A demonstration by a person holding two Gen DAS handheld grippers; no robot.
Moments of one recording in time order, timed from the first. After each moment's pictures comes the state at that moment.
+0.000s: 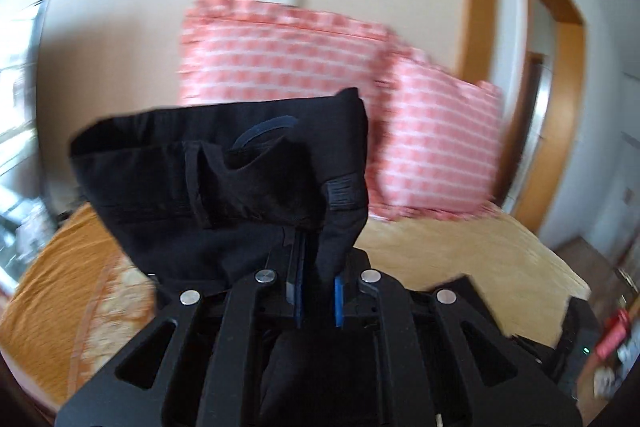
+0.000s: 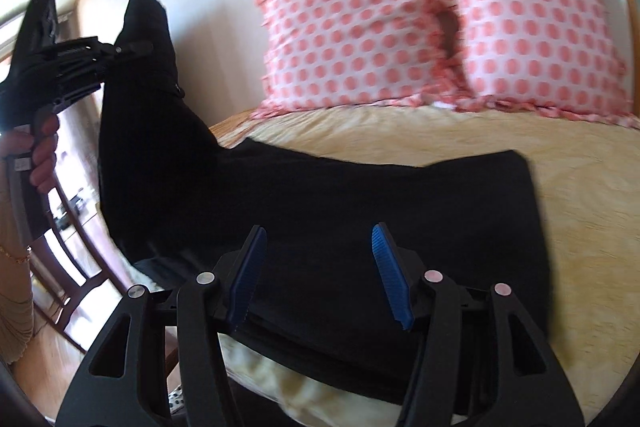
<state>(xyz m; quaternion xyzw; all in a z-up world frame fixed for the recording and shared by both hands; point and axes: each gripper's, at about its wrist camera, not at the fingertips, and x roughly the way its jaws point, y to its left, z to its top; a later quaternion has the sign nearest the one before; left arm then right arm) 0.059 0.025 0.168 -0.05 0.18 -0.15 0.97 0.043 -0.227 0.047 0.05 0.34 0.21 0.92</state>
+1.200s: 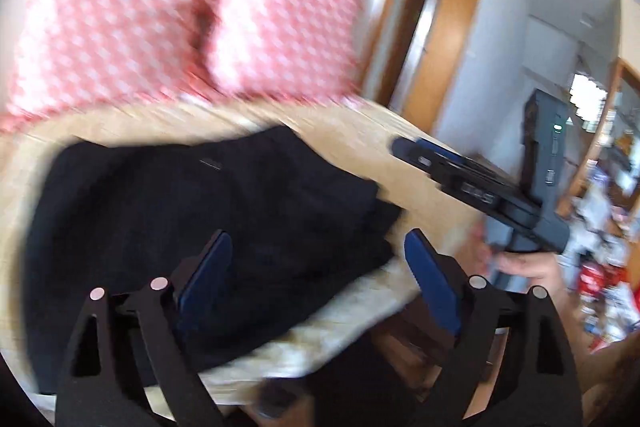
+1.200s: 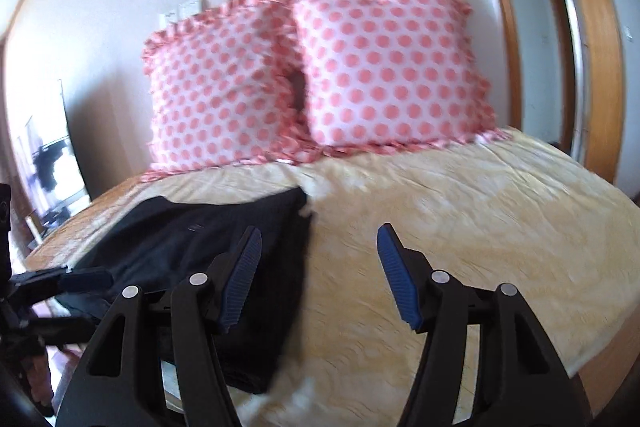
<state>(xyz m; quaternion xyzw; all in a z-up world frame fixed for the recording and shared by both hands) 0.021 -0.082 0.061 -0.02 0.26 -0.32 0.91 0.036 -0.318 0.083 0.04 0.28 0.09 0.96</state>
